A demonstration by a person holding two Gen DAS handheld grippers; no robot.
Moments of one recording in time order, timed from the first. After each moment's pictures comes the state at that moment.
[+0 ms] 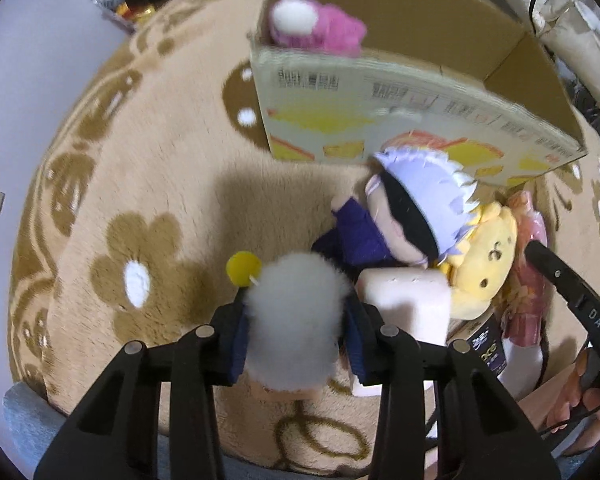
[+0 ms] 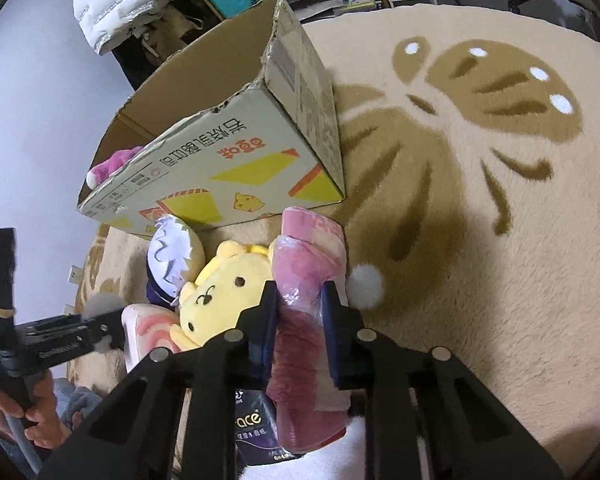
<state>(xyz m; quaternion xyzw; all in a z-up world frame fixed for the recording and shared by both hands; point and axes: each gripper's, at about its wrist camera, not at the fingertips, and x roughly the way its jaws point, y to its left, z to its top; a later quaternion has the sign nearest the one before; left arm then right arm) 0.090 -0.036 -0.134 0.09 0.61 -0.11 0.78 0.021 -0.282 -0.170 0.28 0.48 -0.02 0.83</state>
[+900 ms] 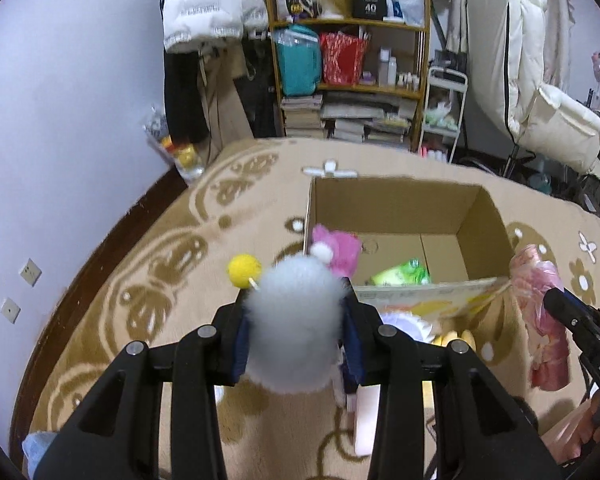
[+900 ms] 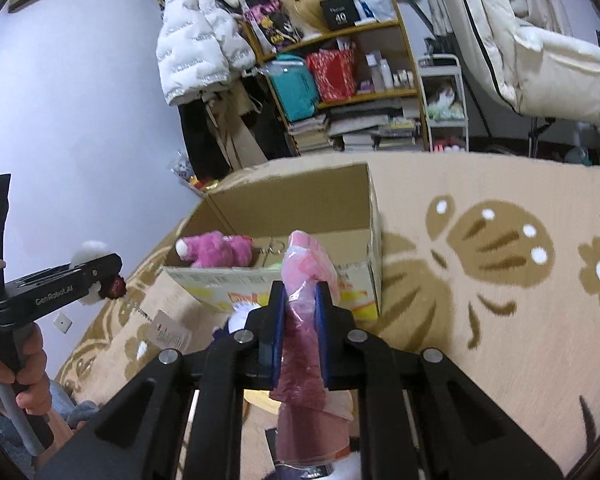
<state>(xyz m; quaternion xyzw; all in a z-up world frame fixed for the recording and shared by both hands) 0.068 -0.029 -0.010 0.09 0.37 -0.11 0.92 -0.008 -0.253 -0.064 0.19 0.31 -0.01 0.93</state>
